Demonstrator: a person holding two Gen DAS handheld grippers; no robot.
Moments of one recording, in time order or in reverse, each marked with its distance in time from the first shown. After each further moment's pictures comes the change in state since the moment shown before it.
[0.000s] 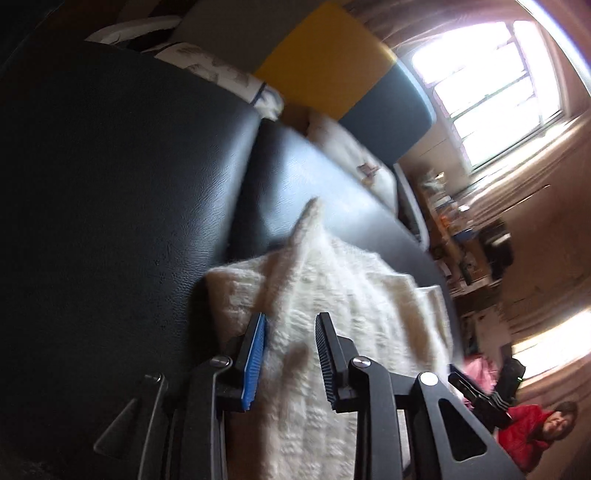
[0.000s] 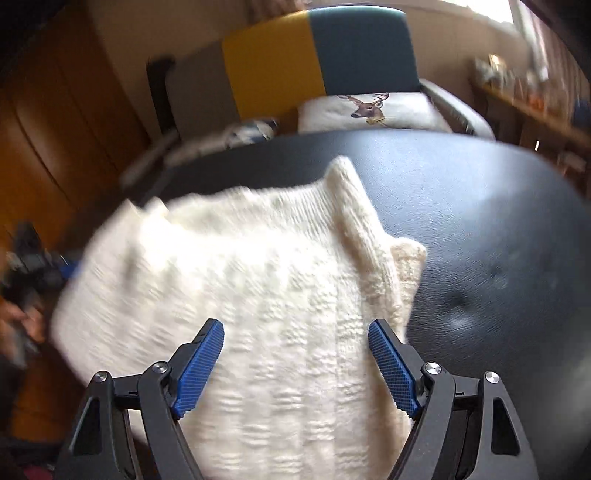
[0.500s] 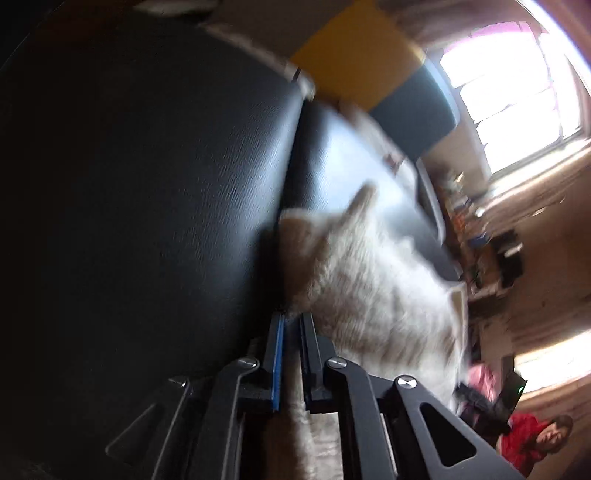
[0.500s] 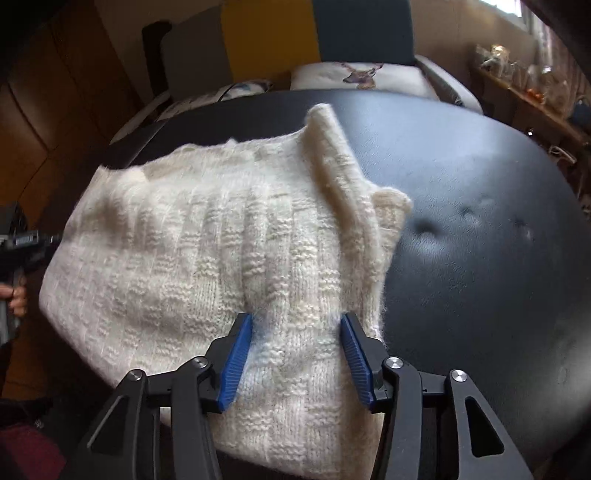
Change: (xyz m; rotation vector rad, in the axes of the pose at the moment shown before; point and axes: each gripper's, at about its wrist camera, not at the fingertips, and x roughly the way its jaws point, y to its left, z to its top) left arm -0.035 0.022 -0.049 -0.088 -0.062 0.052; right arm -0.031 -0.024 -0.045 -0.009 0.156 0.024
